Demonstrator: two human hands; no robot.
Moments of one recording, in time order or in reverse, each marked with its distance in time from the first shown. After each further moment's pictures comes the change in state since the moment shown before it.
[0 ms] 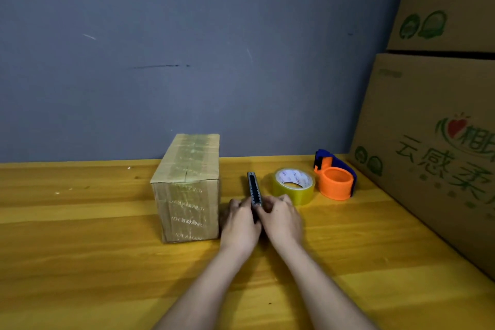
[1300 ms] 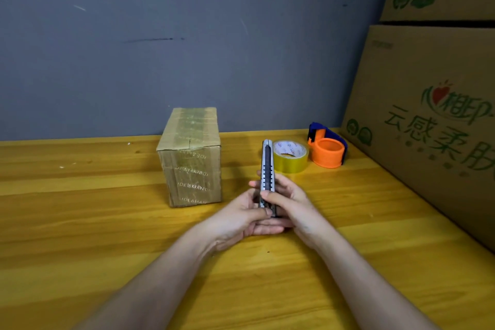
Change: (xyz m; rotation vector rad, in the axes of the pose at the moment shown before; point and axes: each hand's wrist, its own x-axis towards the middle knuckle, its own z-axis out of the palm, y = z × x) left_hand -0.058 -0.003 -0.037 -1.196 -0.805 -0.025; right_hand -0.062 0.013 -0.047 1.125 -0.473 -0.040
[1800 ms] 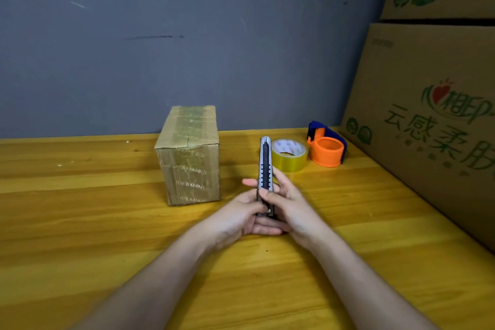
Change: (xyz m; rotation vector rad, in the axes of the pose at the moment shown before) left_hand -0.002 0.004 0.007 0.092 0.008 -0.021; right_hand -0.004 -0.005 0.009 0.024 -0.045 0.011
